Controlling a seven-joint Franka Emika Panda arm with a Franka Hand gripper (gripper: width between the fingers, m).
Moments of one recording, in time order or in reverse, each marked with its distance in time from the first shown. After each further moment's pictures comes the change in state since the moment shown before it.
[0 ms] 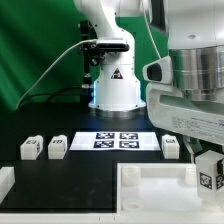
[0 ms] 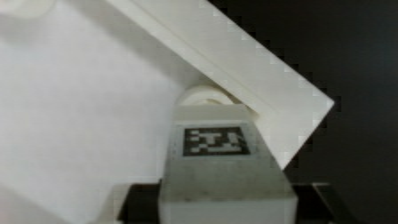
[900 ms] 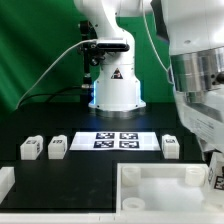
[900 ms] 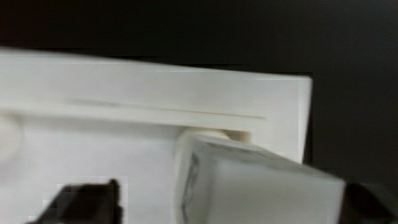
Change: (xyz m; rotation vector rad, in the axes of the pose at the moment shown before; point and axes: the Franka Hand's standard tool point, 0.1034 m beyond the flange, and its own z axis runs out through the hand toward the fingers) arm -0.016 -0.001 0.007 0.082 -0.022 0.297
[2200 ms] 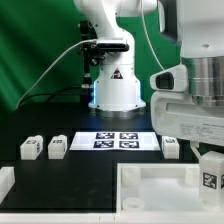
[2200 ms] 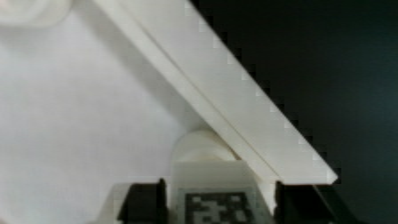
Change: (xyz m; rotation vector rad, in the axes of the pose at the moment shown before) arm -0.006 0.007 0.008 -0.067 0.020 -0.430
